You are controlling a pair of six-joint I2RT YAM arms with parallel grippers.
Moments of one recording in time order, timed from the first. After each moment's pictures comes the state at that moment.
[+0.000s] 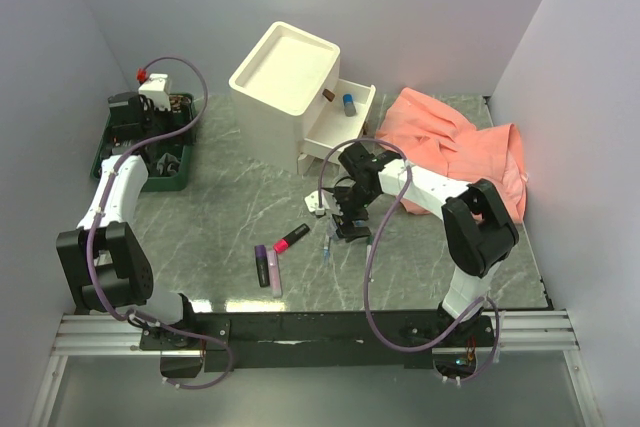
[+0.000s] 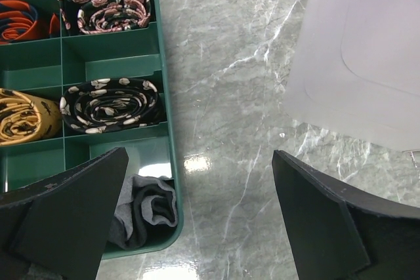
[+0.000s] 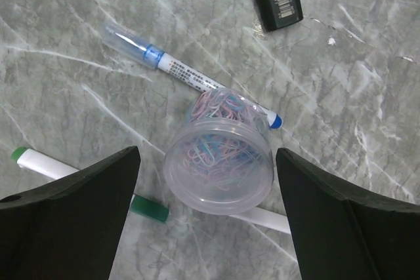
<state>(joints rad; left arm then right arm) 0.19 1.48 1.19 -0.18 0.29 0.10 0.59 1.77 1.23 -0.83 -0.58 -1.29</state>
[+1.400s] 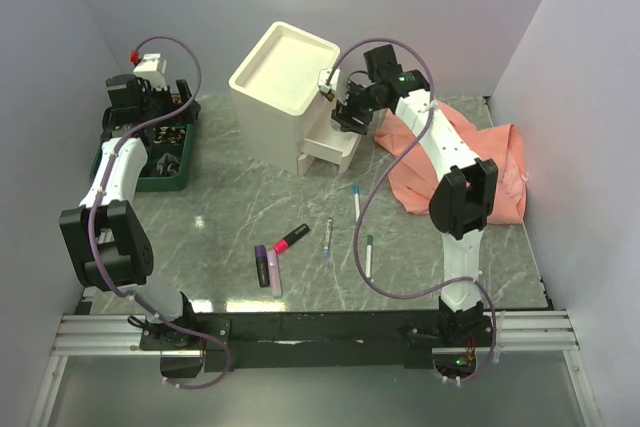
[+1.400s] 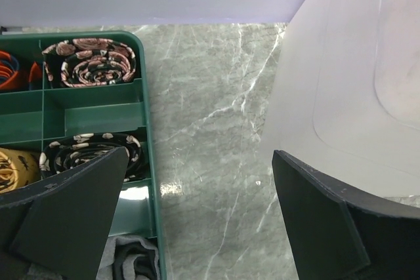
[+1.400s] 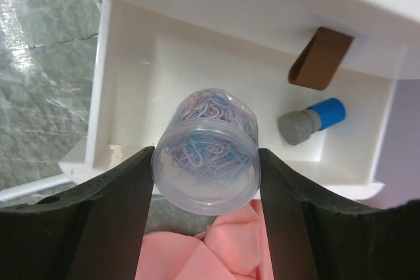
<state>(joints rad) 0.19 1.61 1.35 -0.12 0.36 -0.02 0.36 2.07 2.14 -0.92 -0.48 -0.95</state>
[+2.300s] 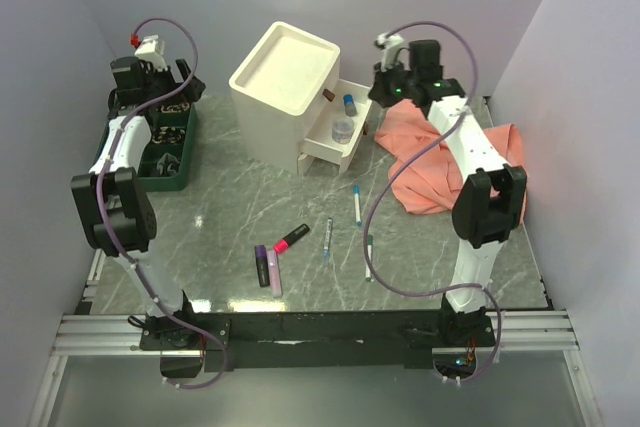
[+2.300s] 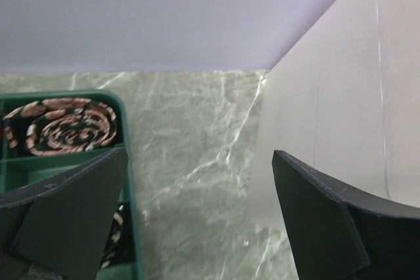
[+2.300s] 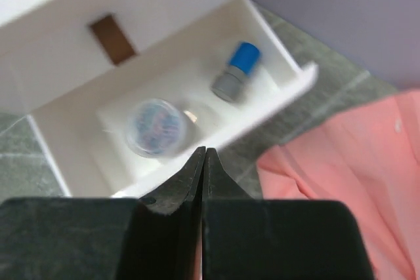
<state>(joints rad) 0.19 1.87 1.58 -0.03 0.44 -0.14 0.21 1.95 1.89 -0.49 -0.44 -0.21</state>
